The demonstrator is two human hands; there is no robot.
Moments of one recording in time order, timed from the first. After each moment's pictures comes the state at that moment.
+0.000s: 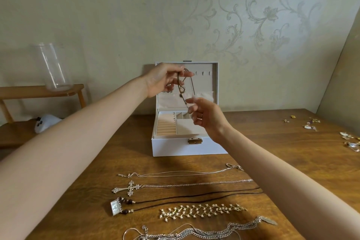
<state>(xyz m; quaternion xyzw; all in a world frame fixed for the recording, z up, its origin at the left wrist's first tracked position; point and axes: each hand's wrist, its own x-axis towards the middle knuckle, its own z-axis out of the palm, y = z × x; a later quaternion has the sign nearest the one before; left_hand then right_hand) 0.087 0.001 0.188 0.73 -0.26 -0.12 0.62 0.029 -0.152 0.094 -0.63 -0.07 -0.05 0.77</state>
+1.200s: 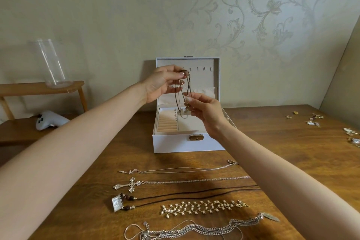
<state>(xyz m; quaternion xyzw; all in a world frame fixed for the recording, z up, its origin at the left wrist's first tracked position) 0.086 0.001 0.164 0.69 -0.28 -0.09 0.66 0.032 -0.144 0.092 -0.61 -0.08 -0.10 0.79</state>
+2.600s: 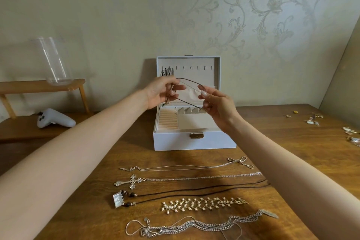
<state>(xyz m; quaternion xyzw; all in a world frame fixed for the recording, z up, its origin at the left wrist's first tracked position) 0.091 0.003 0.144 0.67 -0.16 -0.14 0.71 0.042 -0.174 0.092 -0.55 -0.06 -0.10 0.83</state>
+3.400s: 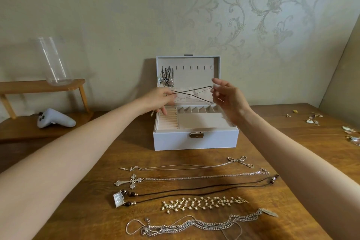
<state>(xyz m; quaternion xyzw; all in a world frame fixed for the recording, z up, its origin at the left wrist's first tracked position) 0.108 0.017 0.116 0.90 -0.22 -0.02 0.37 0.055 -0.204 0.102 -0.56 -0.04 -0.12 0.82</state>
